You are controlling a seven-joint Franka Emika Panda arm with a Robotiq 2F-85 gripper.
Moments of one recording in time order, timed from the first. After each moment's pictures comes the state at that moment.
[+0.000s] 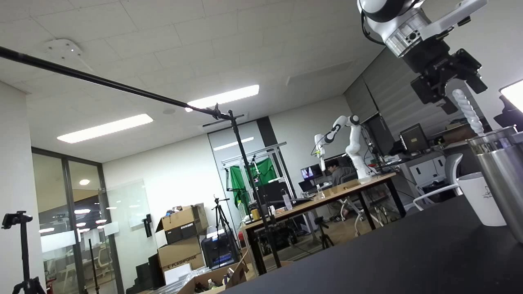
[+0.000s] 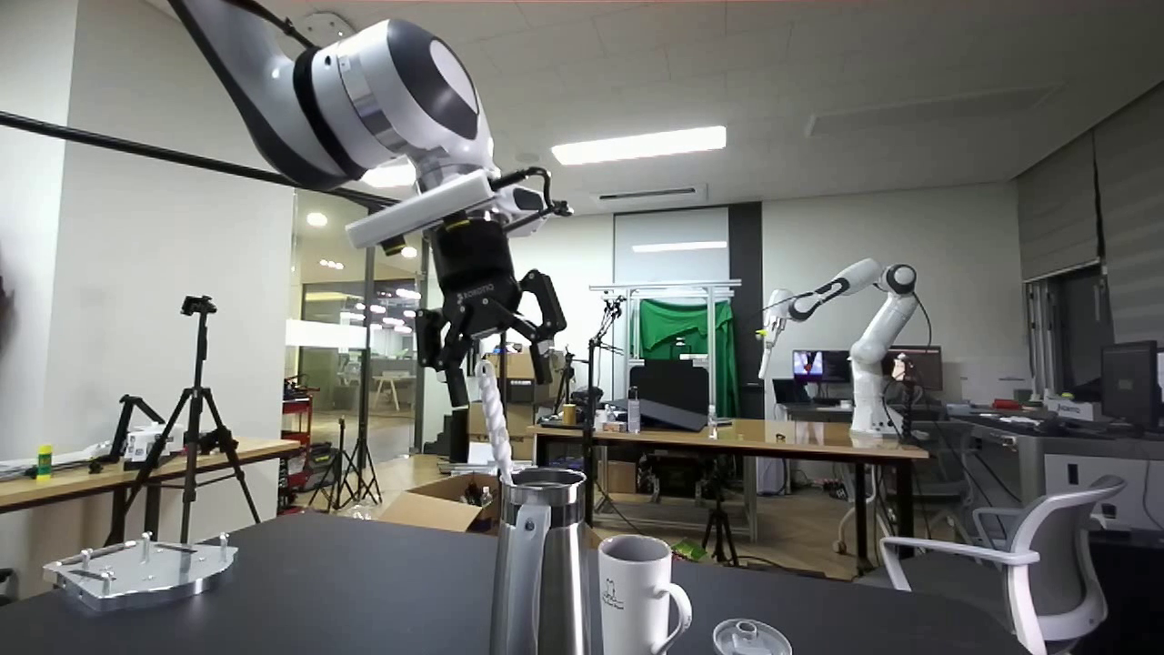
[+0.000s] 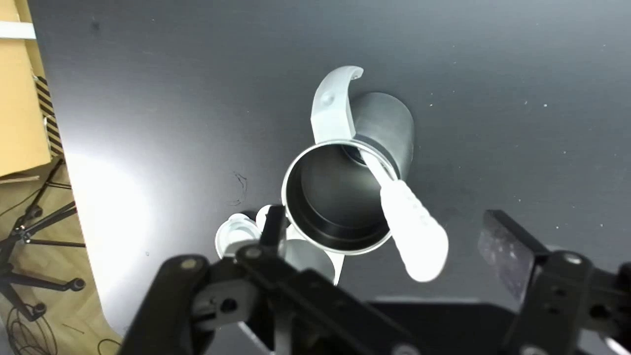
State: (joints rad) arm -0.05 -0.18 0.02 -2.41 -0.32 2.27 0.06
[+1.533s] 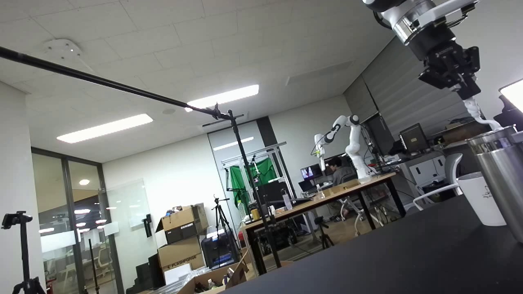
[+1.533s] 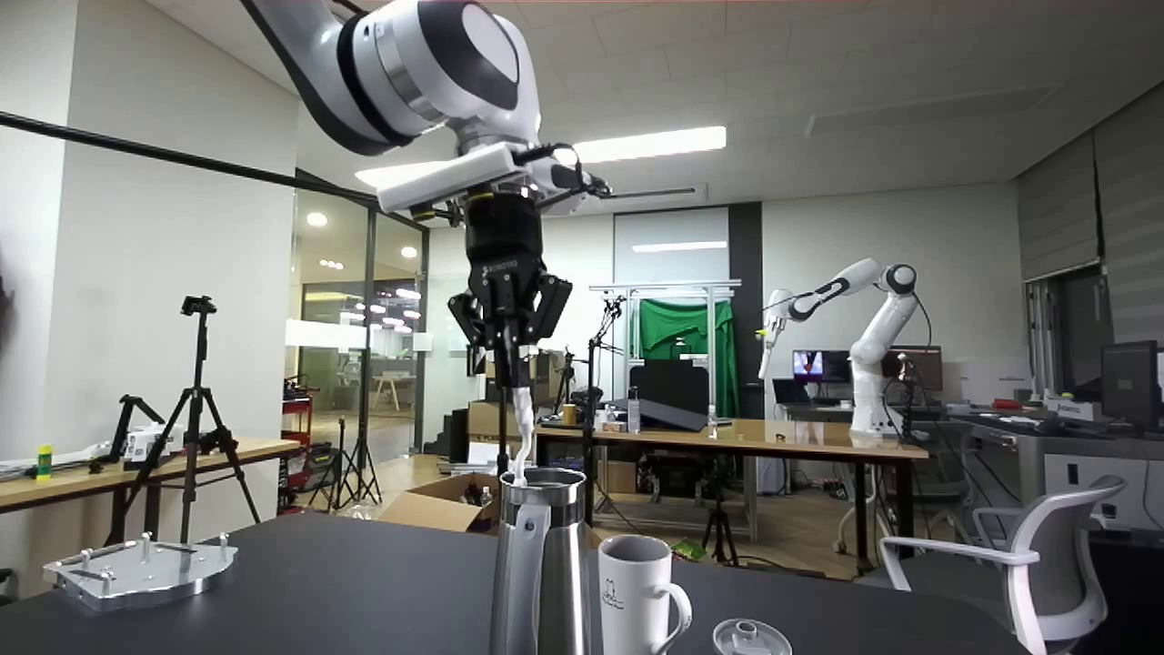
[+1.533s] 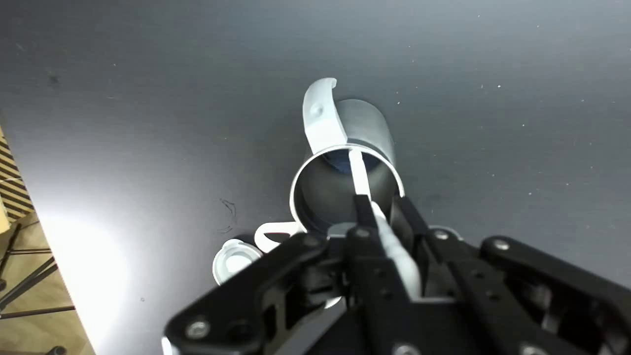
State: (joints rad) arm -0.07 -0.18 -0.05 -2.33 -0.14 2.16 0.00
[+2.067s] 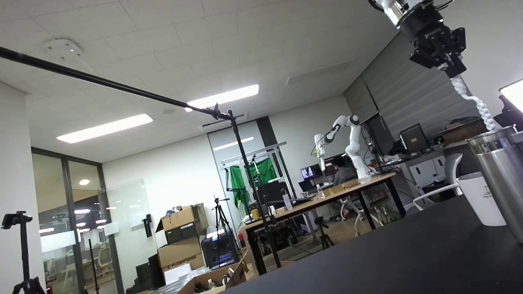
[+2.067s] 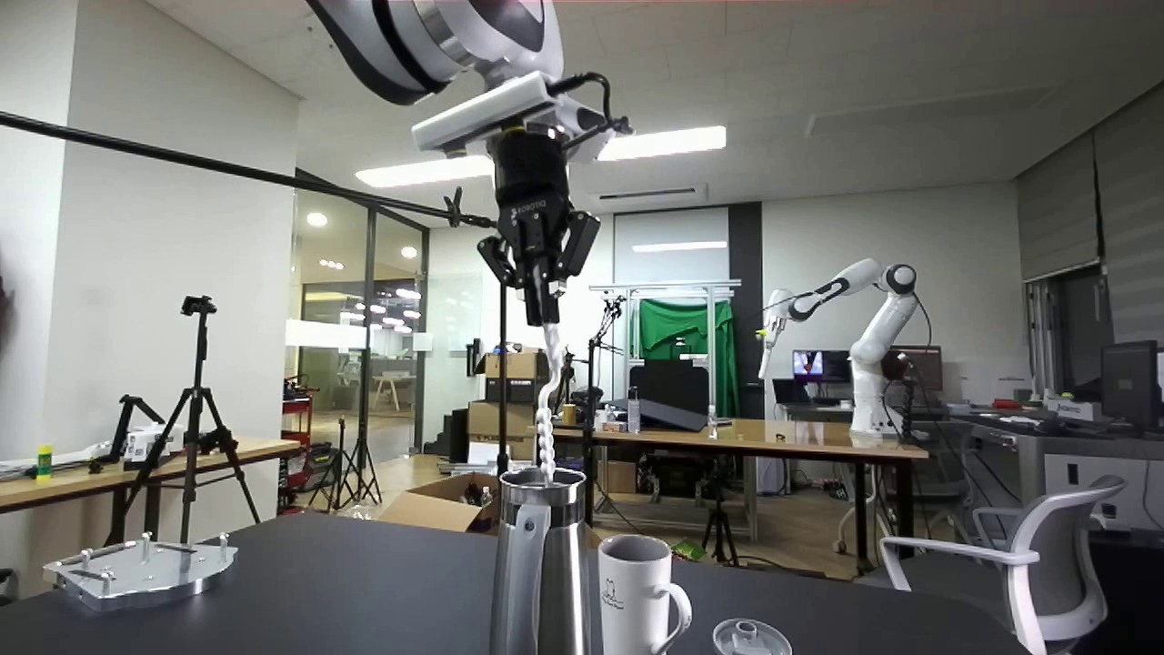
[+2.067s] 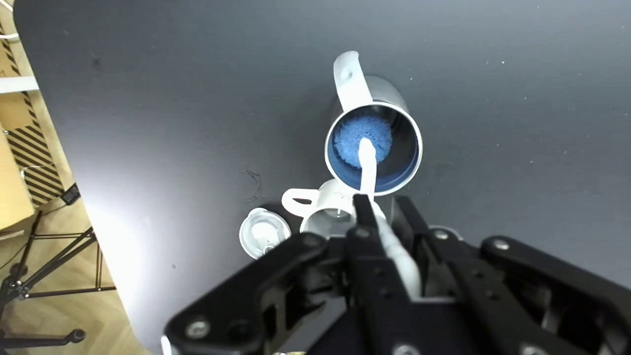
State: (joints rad) arm -0.07 -0.18 -0.07 -2.17 -0.14 2.02 -0.04
